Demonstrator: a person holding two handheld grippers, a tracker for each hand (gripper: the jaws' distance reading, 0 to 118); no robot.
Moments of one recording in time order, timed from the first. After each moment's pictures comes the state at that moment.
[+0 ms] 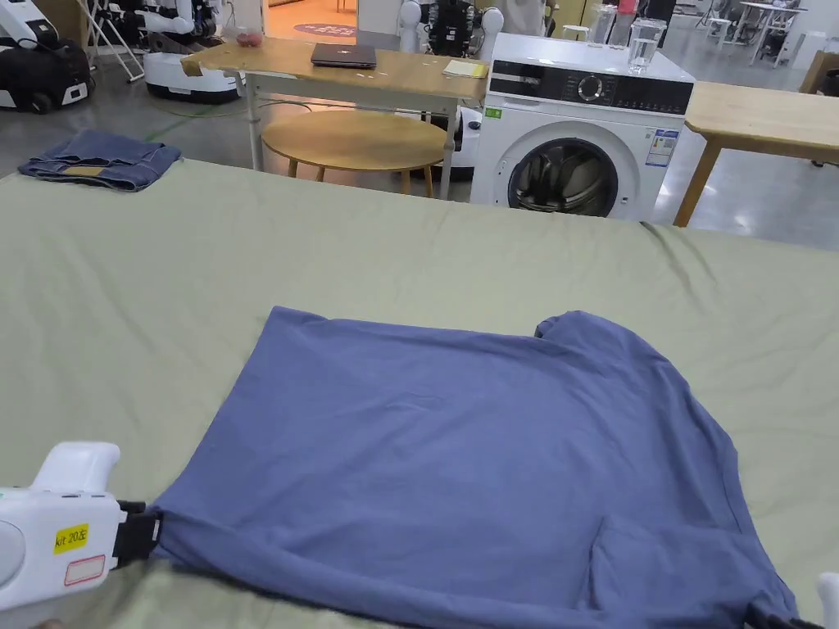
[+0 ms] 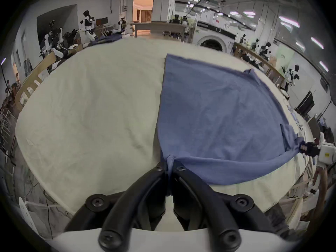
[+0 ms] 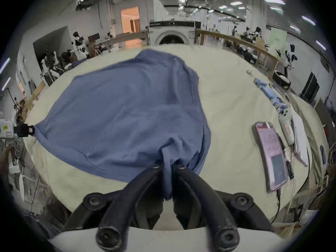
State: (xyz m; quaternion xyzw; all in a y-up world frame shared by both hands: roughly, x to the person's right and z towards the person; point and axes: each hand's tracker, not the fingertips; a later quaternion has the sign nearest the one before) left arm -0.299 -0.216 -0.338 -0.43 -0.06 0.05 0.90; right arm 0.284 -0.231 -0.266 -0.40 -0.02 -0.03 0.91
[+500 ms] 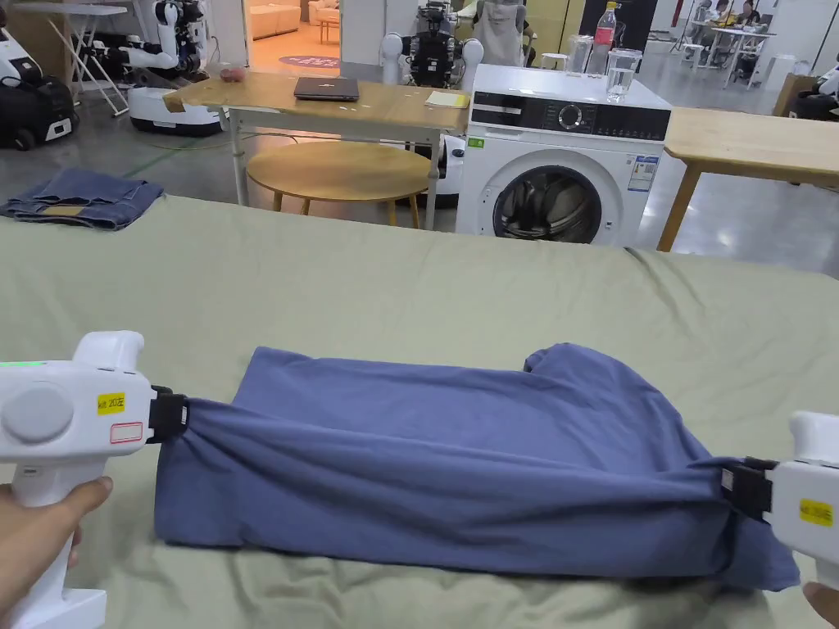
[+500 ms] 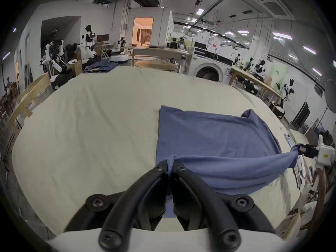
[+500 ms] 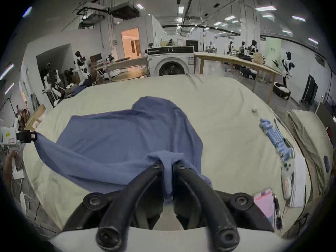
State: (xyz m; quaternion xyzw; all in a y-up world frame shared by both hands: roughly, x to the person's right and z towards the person) left arm -0.290 -0.161 -0.475 -0.36 -0.07 0.06 0.93; right arm 0.291 -0.167 -0.408 -0.34 -0.02 -0.04 0.94
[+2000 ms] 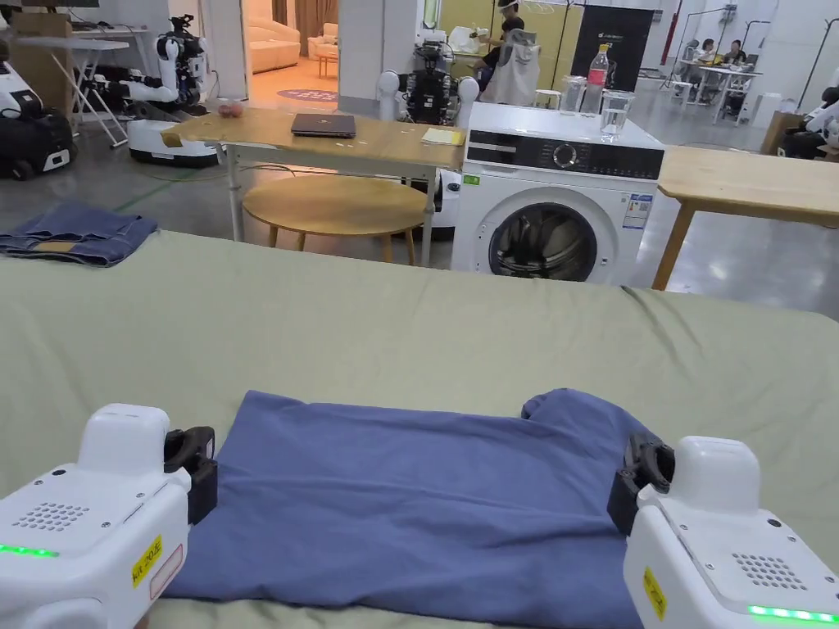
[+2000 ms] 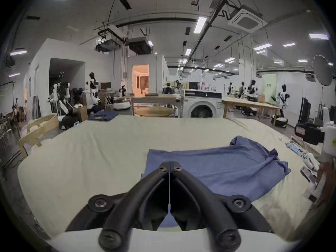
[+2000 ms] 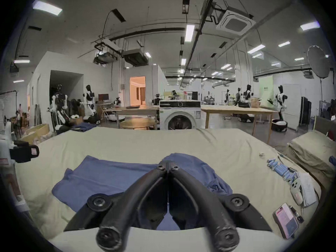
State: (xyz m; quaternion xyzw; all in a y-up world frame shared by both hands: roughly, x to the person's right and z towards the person) left arm -0.232 -0.153 -0.393 -0.17 -0.06 0.01 0.98; right arm 0.158 -0.146 -0.369 -0.10 -0.03 -0.02 0.99
